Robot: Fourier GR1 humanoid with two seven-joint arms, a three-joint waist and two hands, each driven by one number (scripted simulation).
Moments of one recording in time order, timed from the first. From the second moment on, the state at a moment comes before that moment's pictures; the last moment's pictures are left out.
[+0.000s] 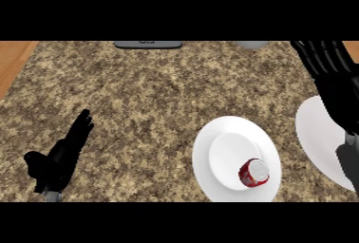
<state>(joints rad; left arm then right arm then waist) 0.06 0.32 -0.15 -1.57 0.17 0.12 0.06 -0.39 -0.49 0.09 -1.71 -0.39 0.03 -0.01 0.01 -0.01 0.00</state>
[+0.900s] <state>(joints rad) -0.12 0.33 -0.05 -1.45 0.17 0.12 0.15 0.05 -0.50 0.07 -1.41 -0.11 0.12 -0.52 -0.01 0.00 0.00</state>
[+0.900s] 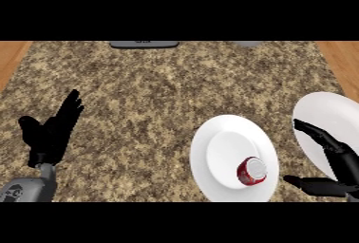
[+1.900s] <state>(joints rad) -0.14 0.29 -0.02 -1.42 0.12 0.09 0.16 0.10 -0.59 0.21 -1.63 0.27 0.19 -0.19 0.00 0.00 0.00</state>
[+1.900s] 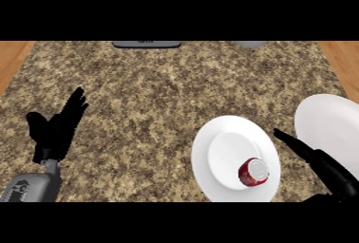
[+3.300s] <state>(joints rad) -0.16 0.23 0.05 -1.43 0.05 0.03 0.18 -0.07 -0.37 0.30 -1.56 0.69 0.40 0.11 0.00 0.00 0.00</state>
